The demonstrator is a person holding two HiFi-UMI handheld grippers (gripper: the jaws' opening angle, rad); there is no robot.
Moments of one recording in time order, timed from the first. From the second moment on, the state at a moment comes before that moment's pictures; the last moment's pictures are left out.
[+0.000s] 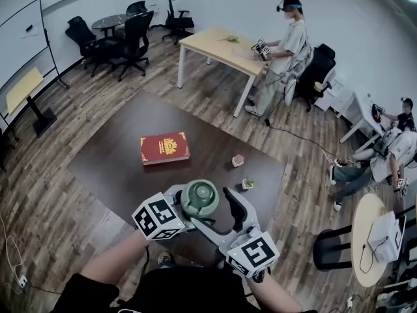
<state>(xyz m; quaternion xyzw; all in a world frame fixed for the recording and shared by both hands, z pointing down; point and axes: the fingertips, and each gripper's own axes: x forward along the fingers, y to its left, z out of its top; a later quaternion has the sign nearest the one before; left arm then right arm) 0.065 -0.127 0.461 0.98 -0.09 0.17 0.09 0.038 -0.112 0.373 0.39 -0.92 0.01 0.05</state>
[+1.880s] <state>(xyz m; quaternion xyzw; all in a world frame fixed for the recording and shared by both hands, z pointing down) 0.073 -0.102 0.440 0.98 -0.03 0.17 0.08 0.049 -0.112 0.361 -0.05 -0.99 0.09 -0.01</state>
